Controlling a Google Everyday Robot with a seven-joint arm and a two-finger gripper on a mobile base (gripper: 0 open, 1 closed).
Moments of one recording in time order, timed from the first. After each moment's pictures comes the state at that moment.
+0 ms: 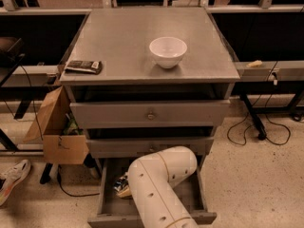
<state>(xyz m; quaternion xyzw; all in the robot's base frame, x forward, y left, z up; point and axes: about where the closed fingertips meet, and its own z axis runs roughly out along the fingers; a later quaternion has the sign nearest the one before) 0.648 0.144 0.121 -0.49 0.72 0.23 0.43</state>
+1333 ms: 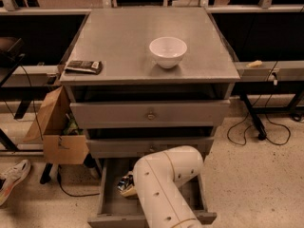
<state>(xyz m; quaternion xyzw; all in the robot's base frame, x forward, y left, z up) 0.653 0.122 0.135 -0.49 0.72 0.22 0.44</state>
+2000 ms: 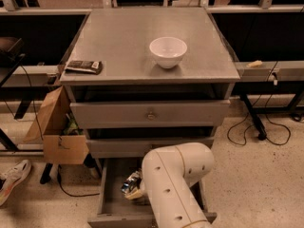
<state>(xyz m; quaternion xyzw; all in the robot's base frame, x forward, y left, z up) 0.626 0.095 0.161 -0.50 0.70 0.21 0.46</state>
